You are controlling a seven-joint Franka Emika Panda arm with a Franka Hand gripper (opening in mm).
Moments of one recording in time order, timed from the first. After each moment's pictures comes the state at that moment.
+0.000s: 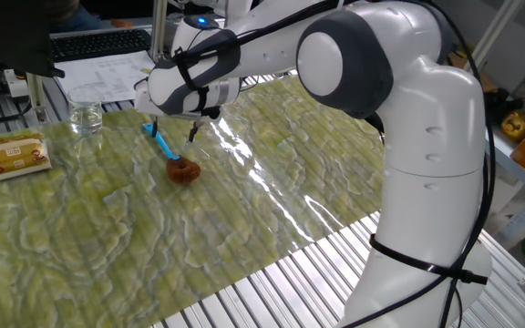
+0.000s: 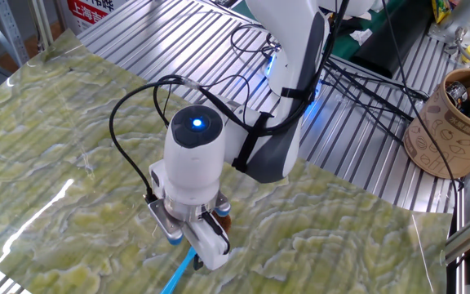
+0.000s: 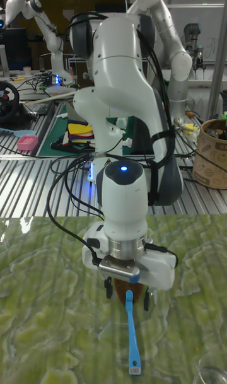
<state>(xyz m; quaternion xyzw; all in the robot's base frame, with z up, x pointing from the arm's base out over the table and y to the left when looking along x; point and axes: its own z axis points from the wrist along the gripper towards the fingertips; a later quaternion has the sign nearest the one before) 0.640 0.046 0.117 0.20 0.98 0.03 0.05</state>
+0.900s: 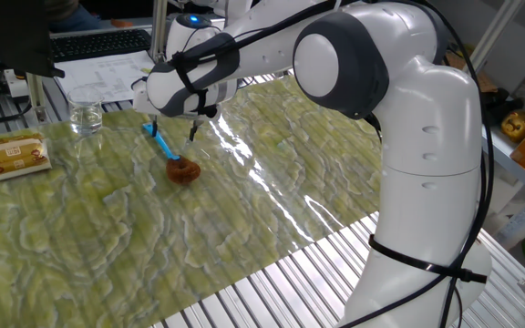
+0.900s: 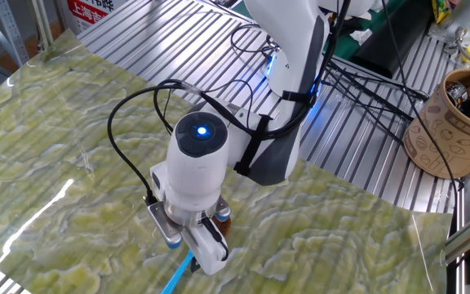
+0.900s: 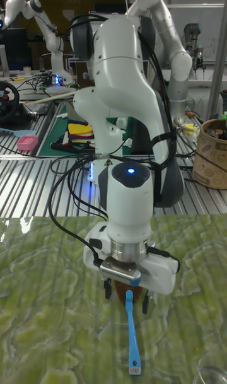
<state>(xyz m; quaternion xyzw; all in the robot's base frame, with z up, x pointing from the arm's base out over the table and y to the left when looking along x) 0.644 0.045 0.117 0.21 0.98 0.01 0.05</state>
